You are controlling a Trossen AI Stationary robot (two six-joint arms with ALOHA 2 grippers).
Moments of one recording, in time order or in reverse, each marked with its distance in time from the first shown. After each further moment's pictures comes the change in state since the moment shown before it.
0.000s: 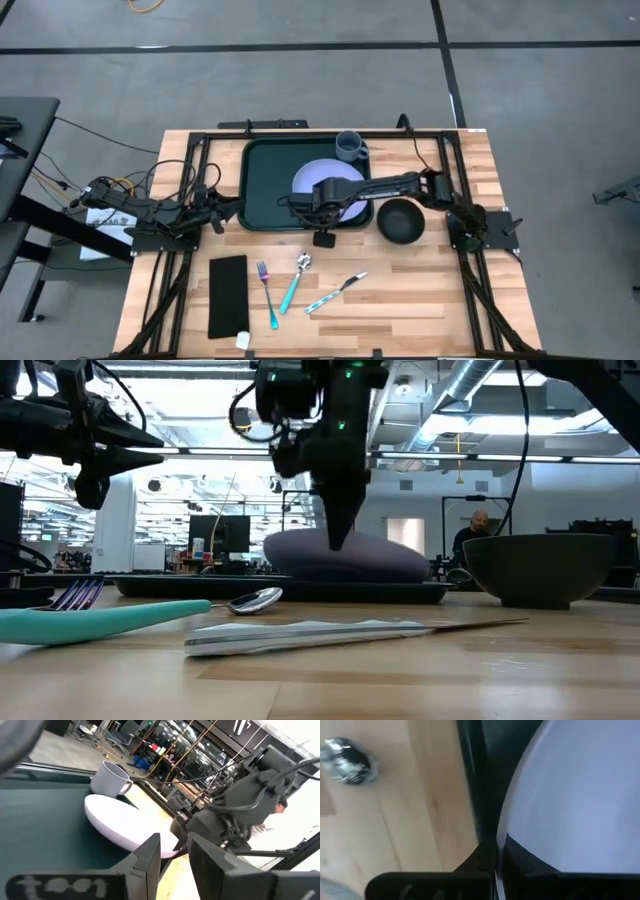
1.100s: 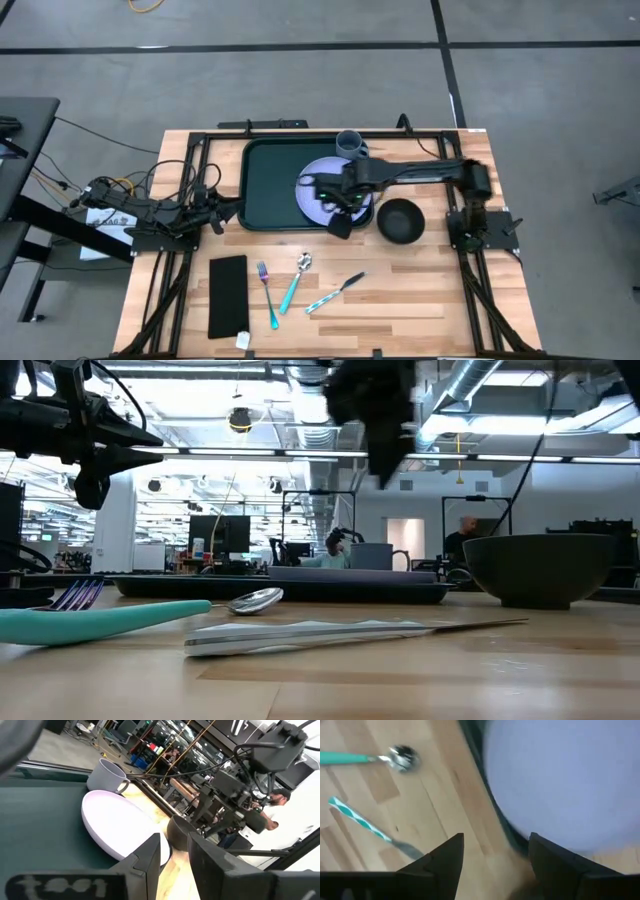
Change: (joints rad) left arm 0.000 0.000 -0.003 0.032 0.010 0.000; right arm -0.038 -0.345 -0.208 -0.040 -0.095 0.261
